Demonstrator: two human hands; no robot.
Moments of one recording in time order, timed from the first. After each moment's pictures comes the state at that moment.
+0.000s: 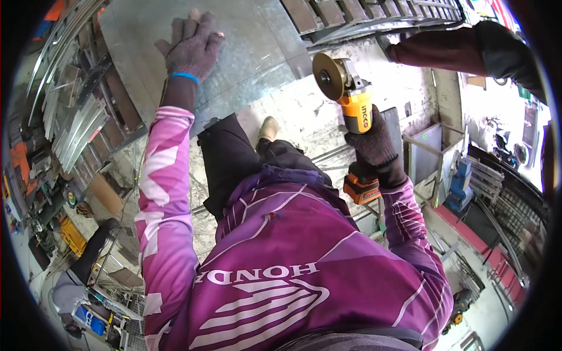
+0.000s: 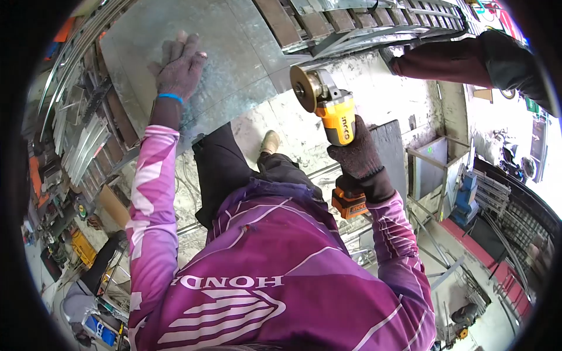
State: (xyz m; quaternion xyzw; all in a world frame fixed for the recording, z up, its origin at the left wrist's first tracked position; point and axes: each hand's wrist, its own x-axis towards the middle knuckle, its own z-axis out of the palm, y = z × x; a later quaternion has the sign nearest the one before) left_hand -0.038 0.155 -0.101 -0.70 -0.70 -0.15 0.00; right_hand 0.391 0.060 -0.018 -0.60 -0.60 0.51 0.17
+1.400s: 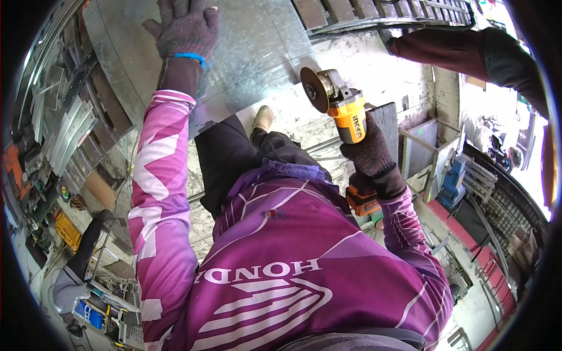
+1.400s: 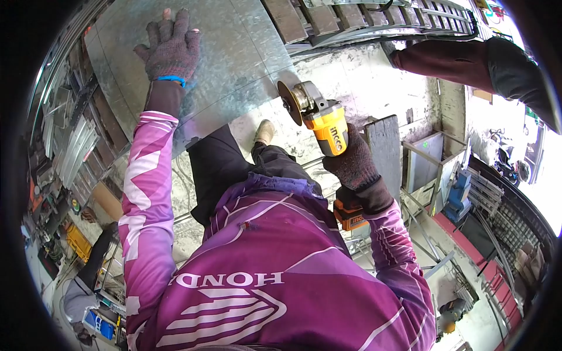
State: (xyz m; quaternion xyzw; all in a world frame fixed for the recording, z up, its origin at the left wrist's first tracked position) left_hand -0.034 0.193 -0.115 -0.63 -0.76 -0.05 0.16; right_hand 0.380 0.055 -0.016 -0.63 -0.60 0.48 0.06
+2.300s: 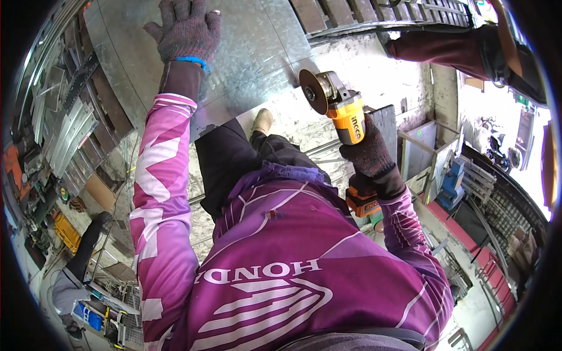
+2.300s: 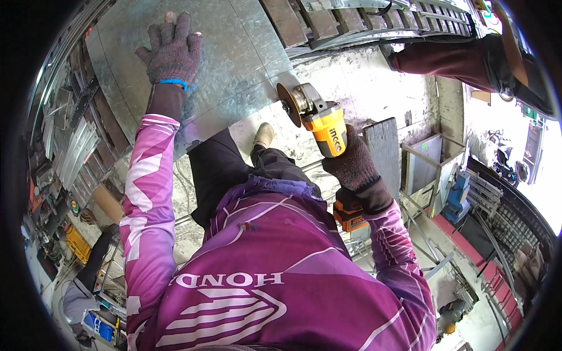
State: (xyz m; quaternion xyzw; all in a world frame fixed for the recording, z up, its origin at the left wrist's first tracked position) left_hand -0.033 0.192 -0.115 -0.63 -0.76 -0.04 0.15; right_hand 0.380 0.060 -0.016 -0.63 -0.61 0.48 0.06
